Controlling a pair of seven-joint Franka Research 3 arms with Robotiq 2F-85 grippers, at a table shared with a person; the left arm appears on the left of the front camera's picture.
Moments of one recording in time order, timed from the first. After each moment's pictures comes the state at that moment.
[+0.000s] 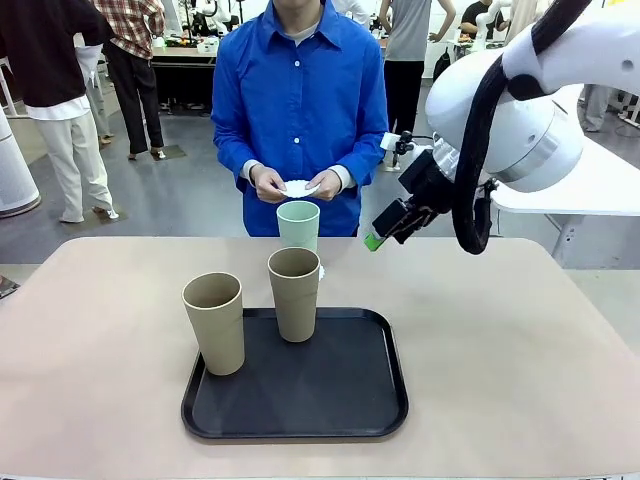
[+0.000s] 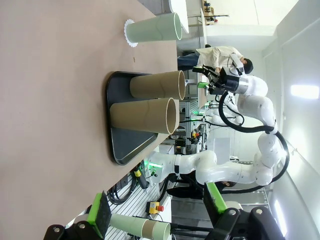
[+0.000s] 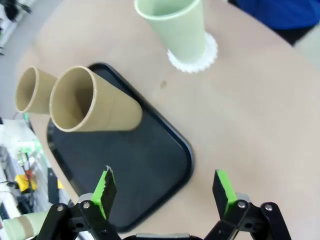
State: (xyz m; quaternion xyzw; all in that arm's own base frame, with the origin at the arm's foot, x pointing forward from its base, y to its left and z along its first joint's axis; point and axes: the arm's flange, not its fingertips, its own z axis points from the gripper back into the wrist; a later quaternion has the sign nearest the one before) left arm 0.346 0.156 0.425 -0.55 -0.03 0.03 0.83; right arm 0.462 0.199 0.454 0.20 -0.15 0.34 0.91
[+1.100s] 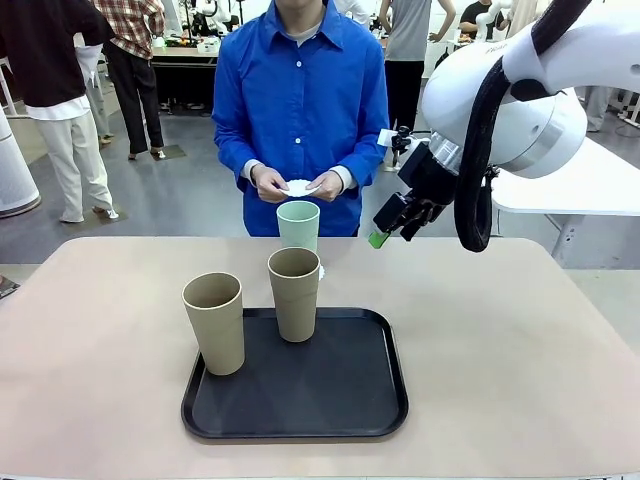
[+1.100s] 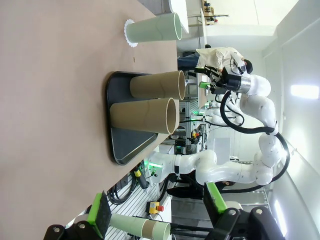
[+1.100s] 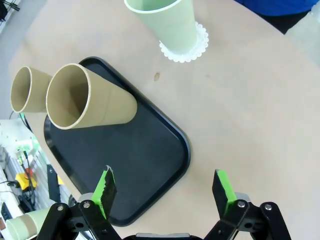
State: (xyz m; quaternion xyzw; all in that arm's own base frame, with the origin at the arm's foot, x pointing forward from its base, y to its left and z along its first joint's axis) left arm 0.346 0.156 0.425 -0.55 -0.03 0.03 0.83; right arm 0.465 0.201 0.460 0.19 -0.13 0.33 0.91
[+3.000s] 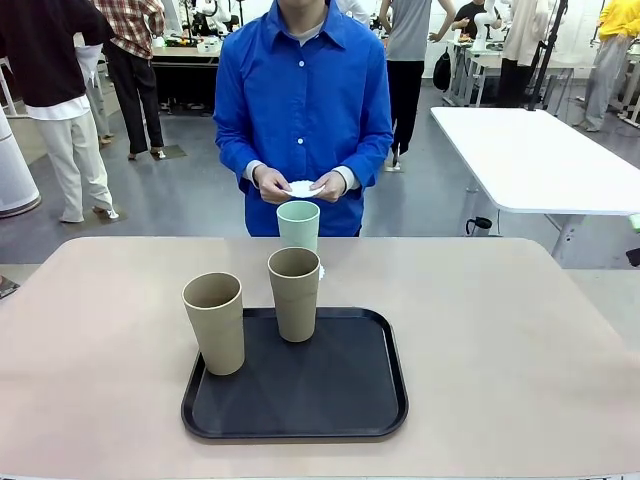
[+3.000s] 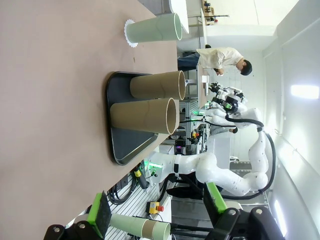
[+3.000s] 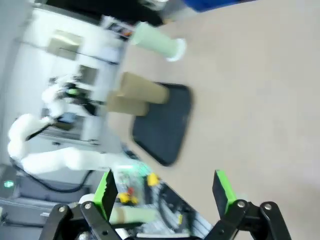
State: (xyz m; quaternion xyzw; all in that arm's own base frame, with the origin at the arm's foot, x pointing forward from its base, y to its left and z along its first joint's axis) left arm 0.346 0.156 0.425 -0.55 -0.03 0.03 0.83; right arm 0.327 -0.173 0.460 0.51 -0.19 0.08 0.83
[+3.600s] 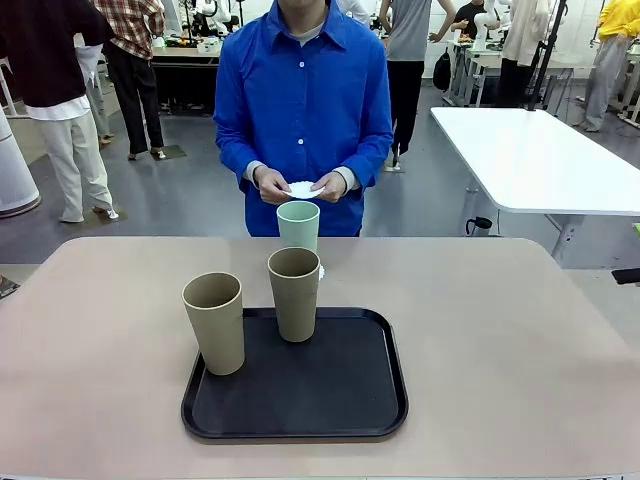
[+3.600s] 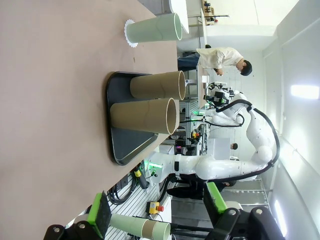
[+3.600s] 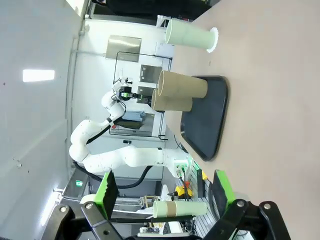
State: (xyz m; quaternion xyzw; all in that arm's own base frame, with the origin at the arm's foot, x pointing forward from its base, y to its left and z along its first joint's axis) left arm 0.346 0.156 0.425 -0.55 -0.03 0.03 0.83; right arm 0.365 -0.199 0.396 0.63 -0.09 0.02 0.77
